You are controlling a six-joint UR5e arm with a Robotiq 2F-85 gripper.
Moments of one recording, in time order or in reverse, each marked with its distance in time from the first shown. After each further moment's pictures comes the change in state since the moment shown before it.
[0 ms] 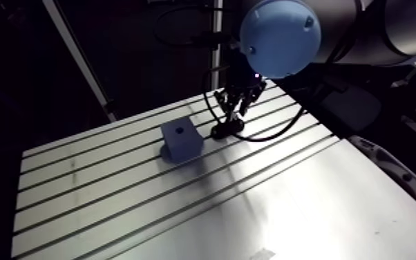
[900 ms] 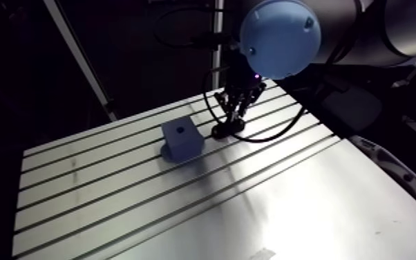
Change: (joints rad) arm 0.003 0.002 0.002 0.001 0.000 0.000
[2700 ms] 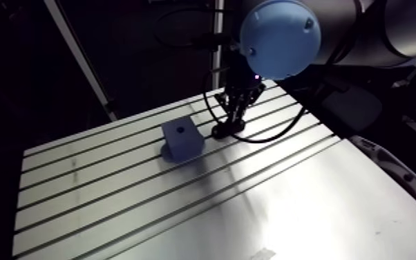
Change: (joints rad) arm 0.001 0.000 0.002 0.000 0.000 0.000
